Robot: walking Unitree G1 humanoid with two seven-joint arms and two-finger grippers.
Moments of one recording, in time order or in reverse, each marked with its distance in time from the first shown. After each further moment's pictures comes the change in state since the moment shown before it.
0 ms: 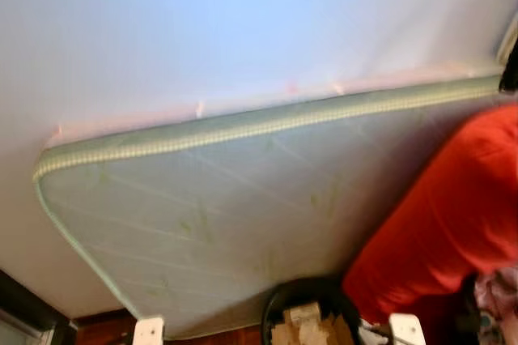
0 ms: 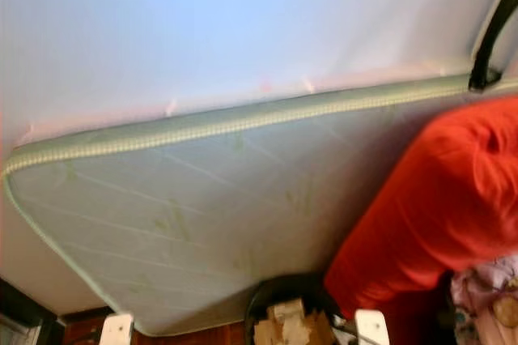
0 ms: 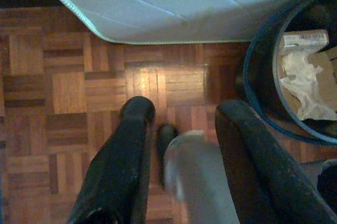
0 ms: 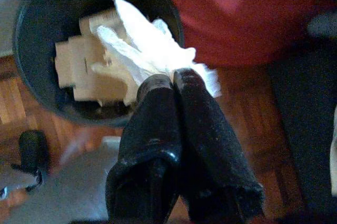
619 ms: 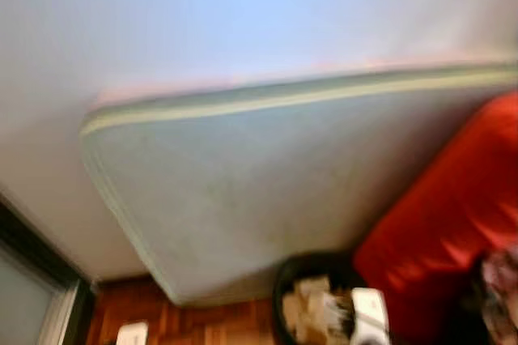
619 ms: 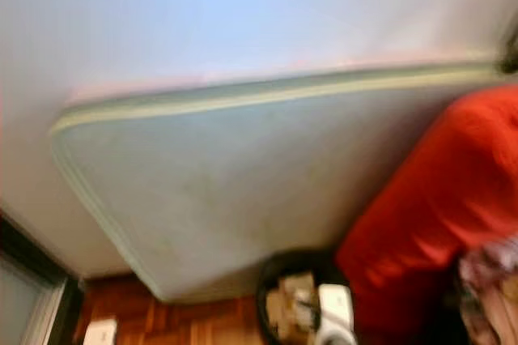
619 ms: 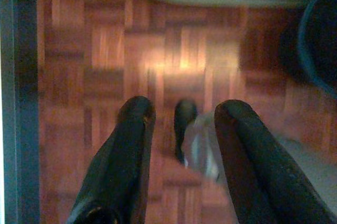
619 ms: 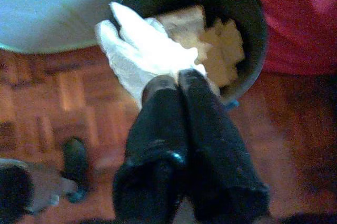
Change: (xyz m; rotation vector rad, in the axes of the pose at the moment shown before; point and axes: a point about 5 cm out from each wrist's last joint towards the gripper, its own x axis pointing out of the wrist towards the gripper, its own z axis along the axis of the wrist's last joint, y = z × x) left arm -0.004 0.021 -0.002 0.015 0.019 0.051; right arm 0.009 0.052 0.025 0.010 -0.074 0.091
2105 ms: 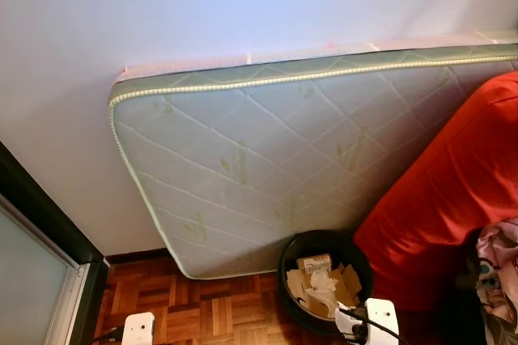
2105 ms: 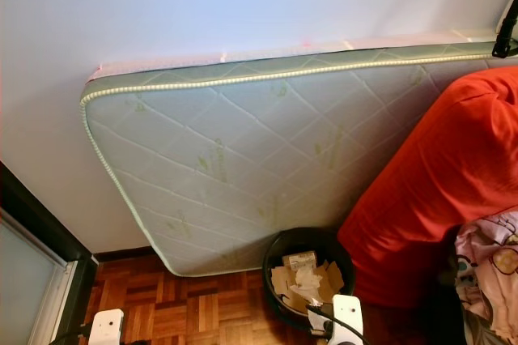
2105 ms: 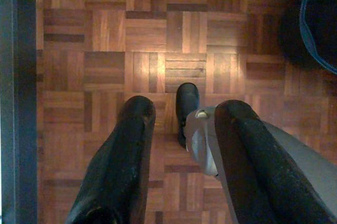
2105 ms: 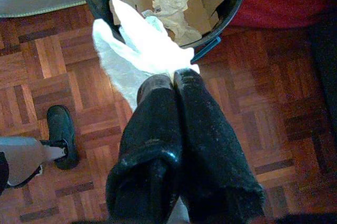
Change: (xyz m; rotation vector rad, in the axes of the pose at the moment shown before) left arm 0.003 -0.008 0.012 0.006 -0.032 -0.024; right arm -0.004 -0.017 -0.008 0.048 0.024 -0.068
